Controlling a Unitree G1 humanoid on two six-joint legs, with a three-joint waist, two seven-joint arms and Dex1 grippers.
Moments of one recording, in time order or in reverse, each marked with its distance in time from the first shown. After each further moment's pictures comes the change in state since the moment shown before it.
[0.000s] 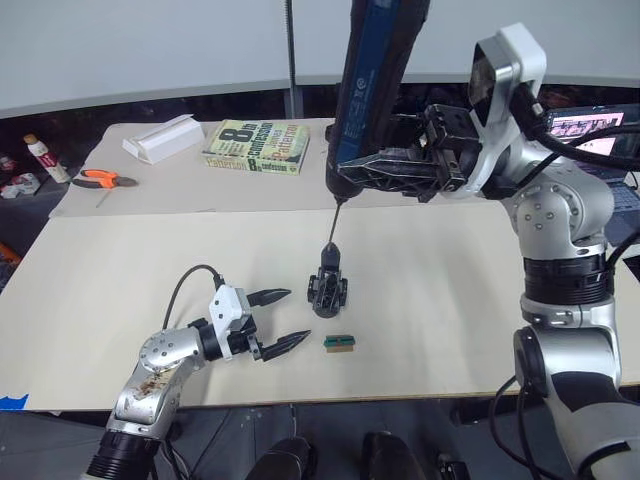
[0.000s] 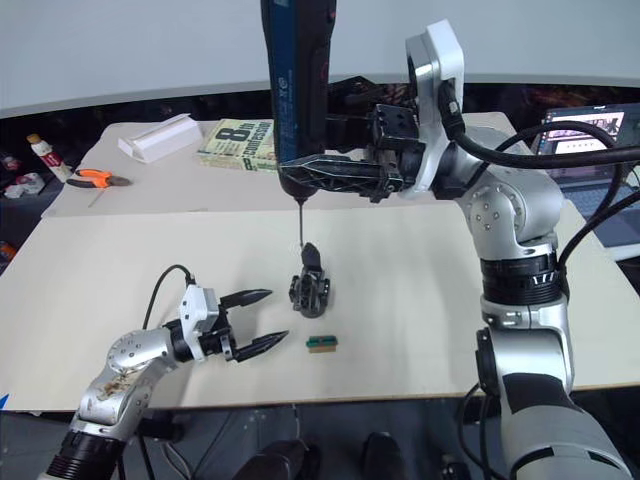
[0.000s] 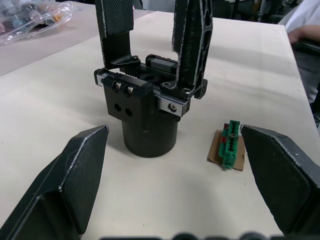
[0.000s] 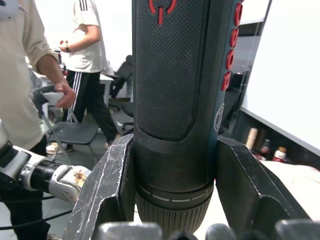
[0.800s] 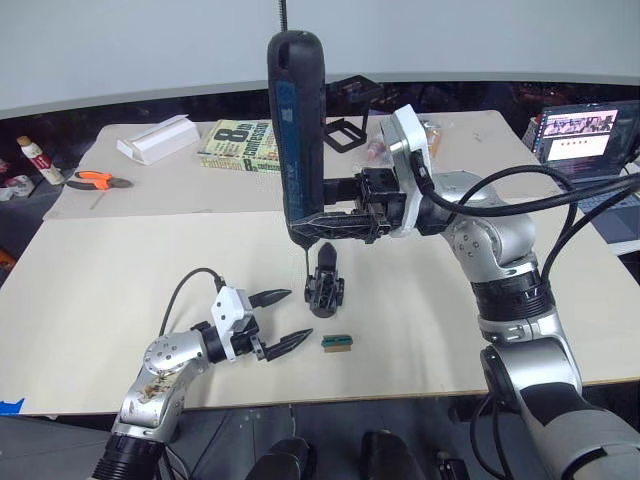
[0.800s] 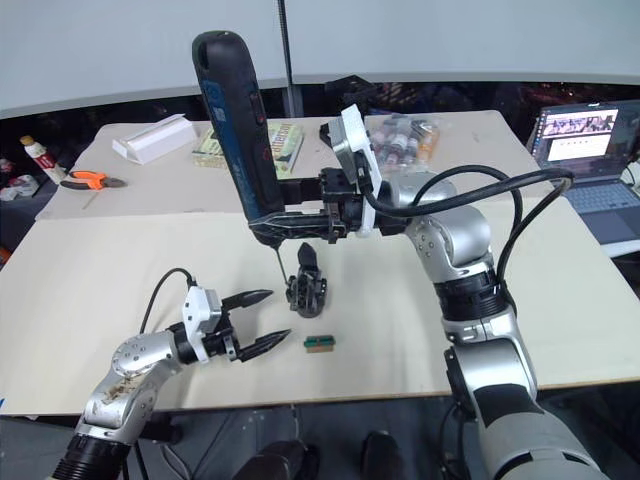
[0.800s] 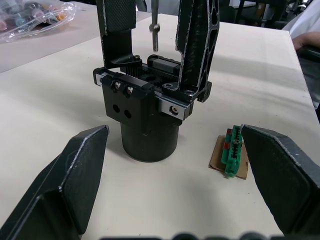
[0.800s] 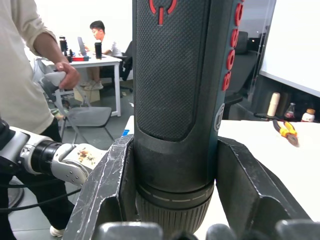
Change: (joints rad) left arm 0.013 -0.023 -0.001 0.003 0.009 -0.003 0.024; right arm 0.075 0.127 0.115 0.036 -0.169 -0.033 0.004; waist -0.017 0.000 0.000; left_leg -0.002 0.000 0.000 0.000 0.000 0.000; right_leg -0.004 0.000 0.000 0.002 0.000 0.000
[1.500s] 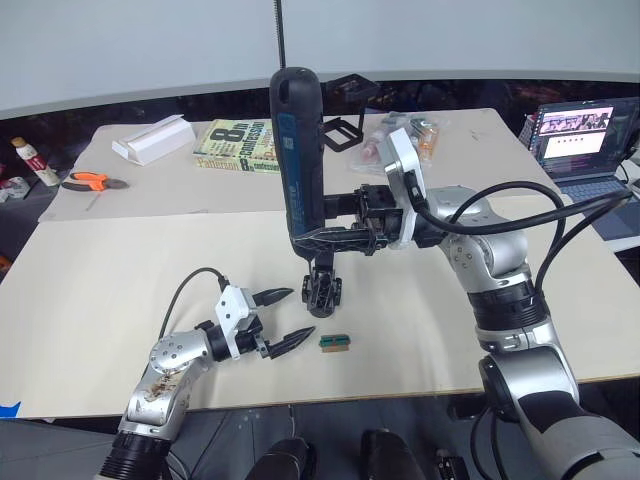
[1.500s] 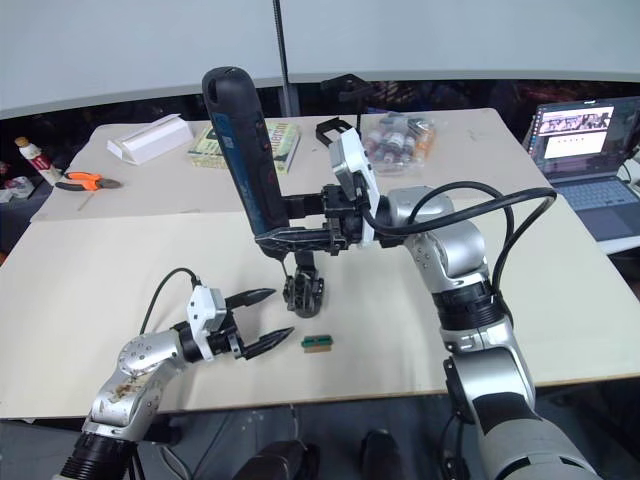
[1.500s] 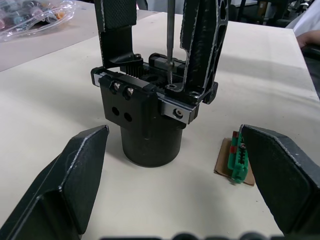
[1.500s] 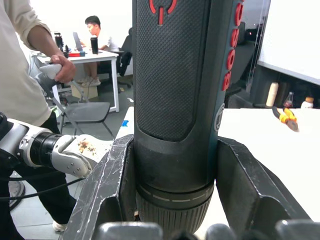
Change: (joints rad) left arm -0.017 -0.035 -0.001 0.015 0.029 -0.001 0.016; right arm 0.050 0.011 0.005 0.000 -0.034 -0.013 0.014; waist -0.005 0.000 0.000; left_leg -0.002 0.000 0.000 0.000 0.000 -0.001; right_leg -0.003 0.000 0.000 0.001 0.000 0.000
